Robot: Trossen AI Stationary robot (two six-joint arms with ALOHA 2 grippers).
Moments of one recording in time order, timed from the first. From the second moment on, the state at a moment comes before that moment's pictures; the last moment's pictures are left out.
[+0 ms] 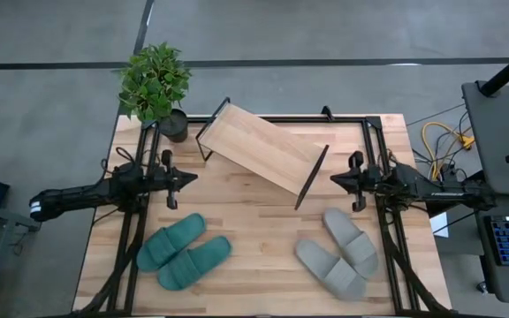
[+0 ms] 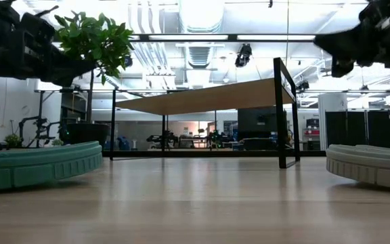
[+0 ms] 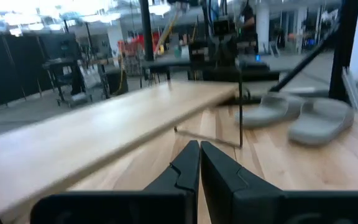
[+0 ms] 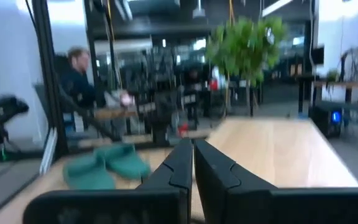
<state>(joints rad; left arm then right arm) 0.21 0.15 0.01 0.16 0.05 0.11 -0.06 0.12 0.01 0.32 0.01 0.05</state>
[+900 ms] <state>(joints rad) 0.20 0.67 0.50 0.41 0.46 0.19 -0.05 0.65 0.62 -0.14 -0.16 -0.11</state>
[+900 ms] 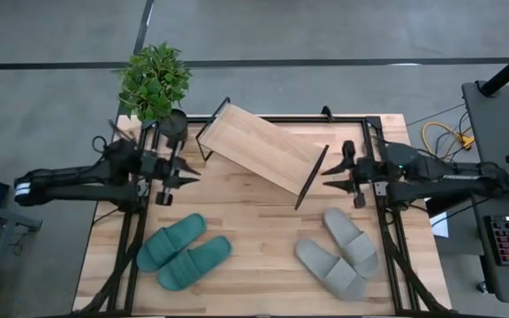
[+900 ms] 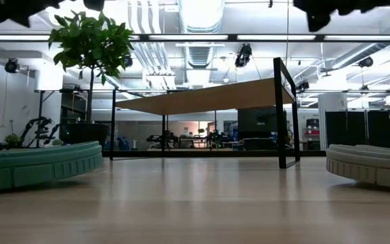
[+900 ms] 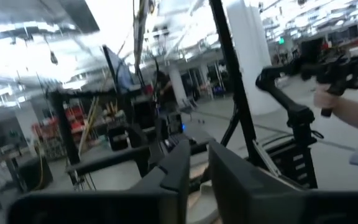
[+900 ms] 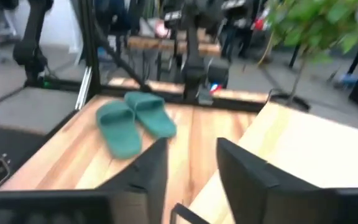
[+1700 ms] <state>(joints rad) 0.20 0.73 0.56 0.26 0.46 -0.01 0.02 0.96 0.98 -0.65 -0.18 0.14</state>
